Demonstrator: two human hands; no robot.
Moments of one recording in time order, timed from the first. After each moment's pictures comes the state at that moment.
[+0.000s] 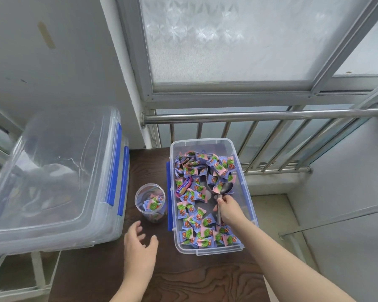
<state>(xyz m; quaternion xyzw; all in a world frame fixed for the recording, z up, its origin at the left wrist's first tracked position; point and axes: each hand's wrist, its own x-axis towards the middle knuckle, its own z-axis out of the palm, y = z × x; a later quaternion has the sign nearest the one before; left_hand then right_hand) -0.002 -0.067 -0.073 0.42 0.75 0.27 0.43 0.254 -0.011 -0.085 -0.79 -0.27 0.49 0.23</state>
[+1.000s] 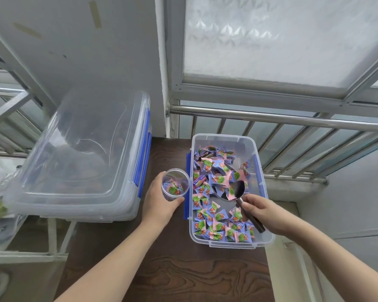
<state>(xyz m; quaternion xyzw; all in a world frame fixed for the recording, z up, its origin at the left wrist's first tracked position) 0.001 -0.002 -0.049 0.56 0.69 0.28 0.36 0.288 -0.041 0.011 -0.66 -0.56 0.50 0.06</state>
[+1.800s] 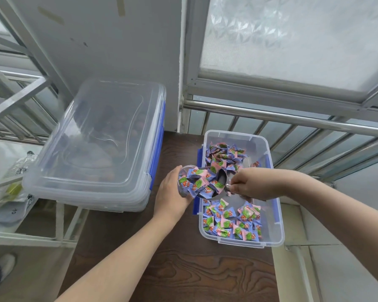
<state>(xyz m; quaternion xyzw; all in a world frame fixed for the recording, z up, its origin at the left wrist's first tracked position) -0.004 0.002 -0.071 0.61 0.66 0.27 0.35 0.211 0.030 0.094 -0.56 -0.71 0.34 -0.25</state>
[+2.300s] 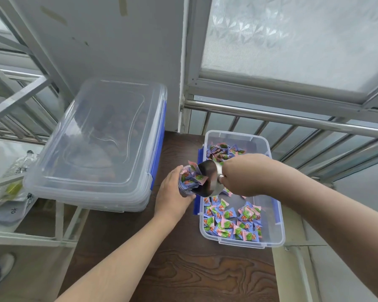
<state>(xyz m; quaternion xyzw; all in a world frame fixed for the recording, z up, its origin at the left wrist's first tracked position) -0.004 0.002 -0.068 0.60 0.66 0.30 0.35 0.160 0.027 0.127 -0.55 -0.78 0.10 -0.29</state>
